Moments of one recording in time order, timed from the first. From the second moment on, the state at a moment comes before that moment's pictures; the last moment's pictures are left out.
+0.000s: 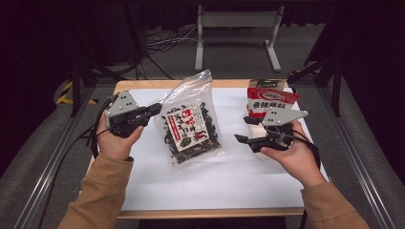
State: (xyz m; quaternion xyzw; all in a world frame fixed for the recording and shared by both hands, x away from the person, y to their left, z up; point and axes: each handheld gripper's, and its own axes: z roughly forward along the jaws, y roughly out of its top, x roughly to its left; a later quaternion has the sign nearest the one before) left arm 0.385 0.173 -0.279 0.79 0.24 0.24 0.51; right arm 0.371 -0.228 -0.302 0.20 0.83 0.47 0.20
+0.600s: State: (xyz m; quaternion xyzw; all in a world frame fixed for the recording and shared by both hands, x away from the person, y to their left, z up) left arm 0.370 0.163 -0.271 0.80 0.13 0.19 0.55; right arm 0.374 -0.194 -0.303 0.20 0.84 0.49 0.12
